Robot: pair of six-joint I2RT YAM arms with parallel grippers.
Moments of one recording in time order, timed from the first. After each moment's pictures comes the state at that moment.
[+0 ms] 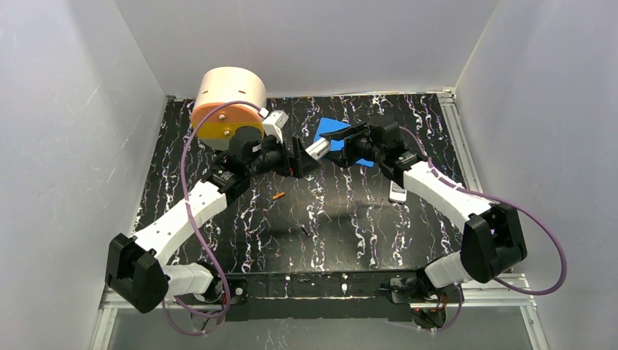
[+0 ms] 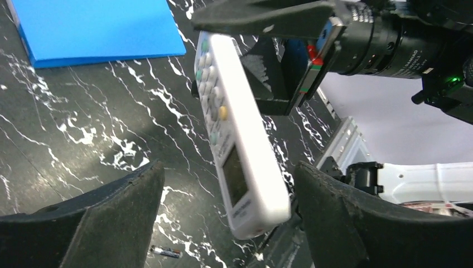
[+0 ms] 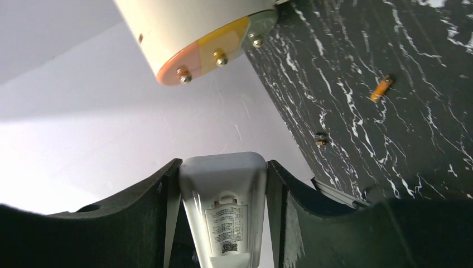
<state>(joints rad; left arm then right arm) -0.55 1.24 1.00 -0.11 0.42 -0.51 0.53 1.43 1.05 -0.06 -0.32 1.70</state>
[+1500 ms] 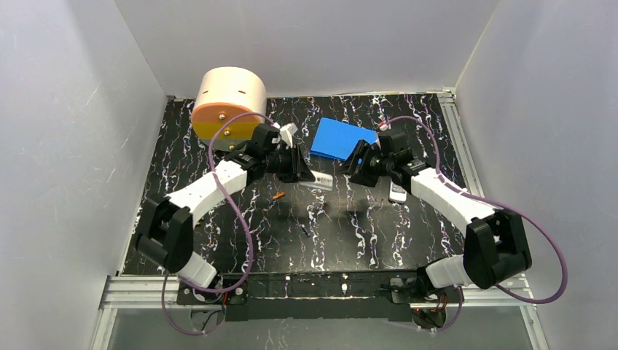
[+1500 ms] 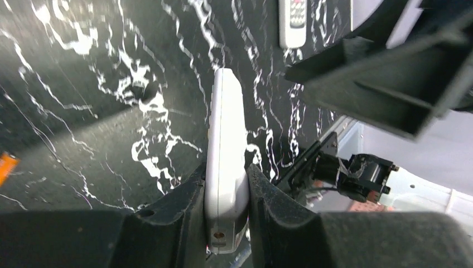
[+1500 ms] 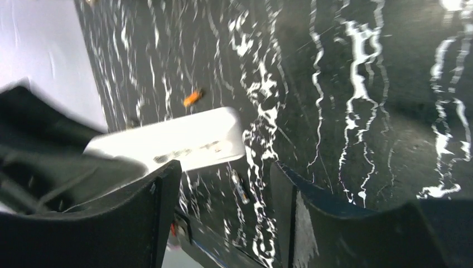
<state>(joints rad) -0.54 1.49 1.08 -0.28 0.46 -0.61 0.45 1.40 0.97 -0.31 -0.28 0.89</state>
